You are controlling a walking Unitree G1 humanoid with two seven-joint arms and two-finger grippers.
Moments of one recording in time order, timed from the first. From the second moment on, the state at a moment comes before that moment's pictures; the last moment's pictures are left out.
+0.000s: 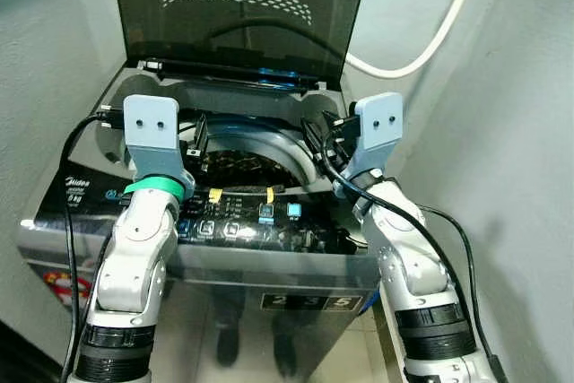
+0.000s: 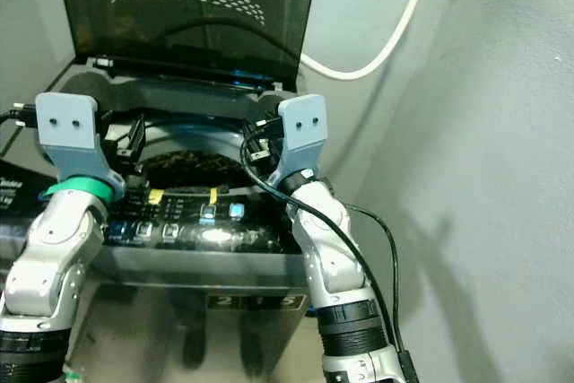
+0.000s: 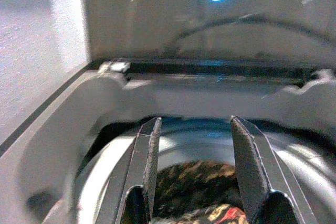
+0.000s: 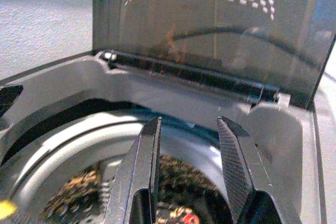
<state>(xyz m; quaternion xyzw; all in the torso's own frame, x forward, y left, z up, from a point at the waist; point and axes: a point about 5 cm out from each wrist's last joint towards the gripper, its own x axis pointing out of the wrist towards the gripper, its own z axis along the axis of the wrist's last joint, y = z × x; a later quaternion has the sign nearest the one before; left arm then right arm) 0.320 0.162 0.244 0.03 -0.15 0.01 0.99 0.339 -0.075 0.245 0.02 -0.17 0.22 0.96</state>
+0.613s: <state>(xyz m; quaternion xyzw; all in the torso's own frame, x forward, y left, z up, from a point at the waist) 0.320 0.161 0.245 0.04 -0.16 0.00 0.99 0.340 -0.077 0.244 0.02 -0.17 0.21 0.96</state>
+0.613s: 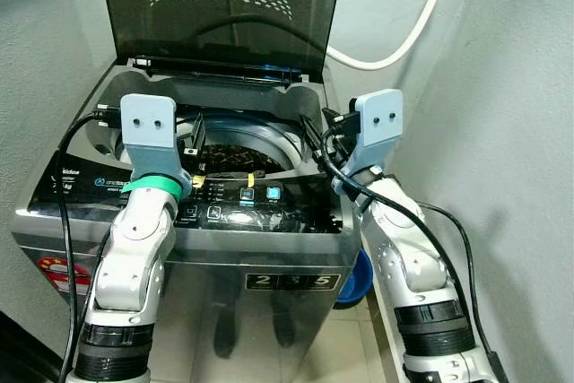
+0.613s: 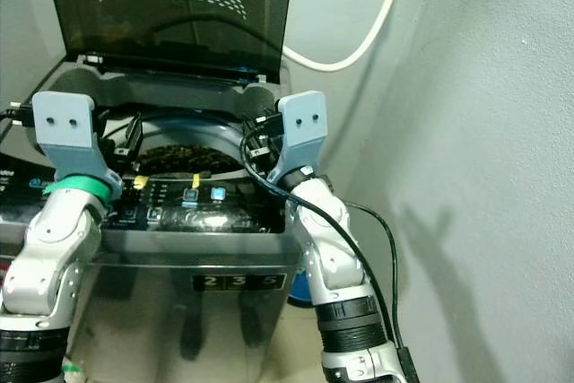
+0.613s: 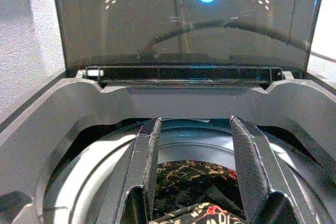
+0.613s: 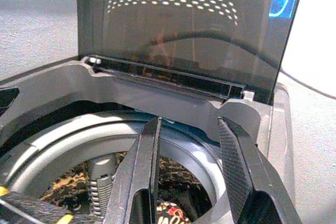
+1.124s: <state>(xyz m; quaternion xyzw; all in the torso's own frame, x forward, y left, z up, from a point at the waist) 0.320 0.161 0.248 0.04 -0.17 0.00 0.99 0.337 -0.071 0.244 0.03 -0.17 0.22 0.96</state>
